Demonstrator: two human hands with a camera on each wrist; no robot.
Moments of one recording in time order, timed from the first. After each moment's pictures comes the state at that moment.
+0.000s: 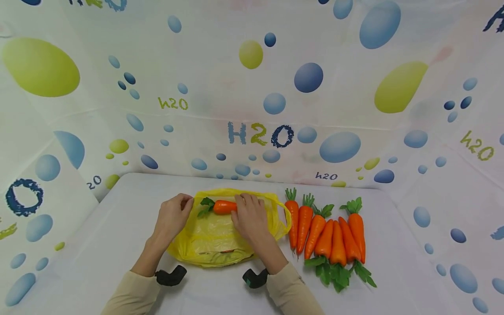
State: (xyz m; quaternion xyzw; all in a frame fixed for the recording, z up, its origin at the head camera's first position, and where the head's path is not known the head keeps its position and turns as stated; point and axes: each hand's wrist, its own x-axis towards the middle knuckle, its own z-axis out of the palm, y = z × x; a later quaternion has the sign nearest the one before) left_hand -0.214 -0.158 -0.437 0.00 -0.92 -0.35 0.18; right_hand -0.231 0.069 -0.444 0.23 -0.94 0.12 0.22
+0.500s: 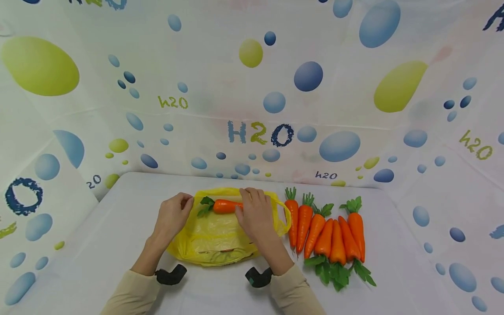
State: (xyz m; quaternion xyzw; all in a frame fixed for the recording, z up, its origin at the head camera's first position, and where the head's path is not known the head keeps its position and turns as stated) left_hand -0.214 -0.160 -0.437 0.00 -0.92 -0.35 0.19; right_hand -0.227 0.082 -0.427 0.23 -0.92 0.15 0.27
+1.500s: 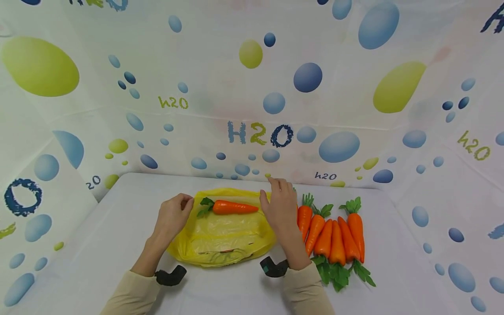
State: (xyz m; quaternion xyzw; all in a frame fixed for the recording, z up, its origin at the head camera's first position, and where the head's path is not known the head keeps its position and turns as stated) left_hand -0.213 -0.158 -0.435 0.01 -0.92 -0.36 0.15; right_hand -0.238 0.128 -0.404 0.13 -0.92 0.23 0.29
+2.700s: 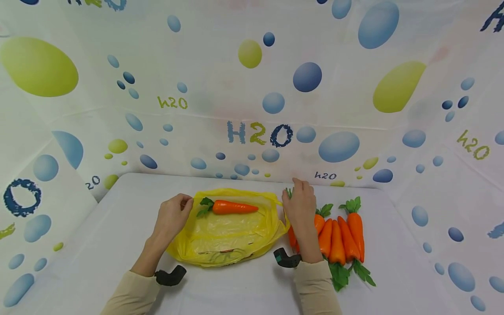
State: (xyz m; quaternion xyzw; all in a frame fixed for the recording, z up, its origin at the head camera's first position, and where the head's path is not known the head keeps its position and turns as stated) left_hand -0.214 -0.159 -0.437 0.01 -0.92 -0.36 0.15; right_hand -0.256 0.174 -0.411 -0.02 -0.96 0.25 0.15
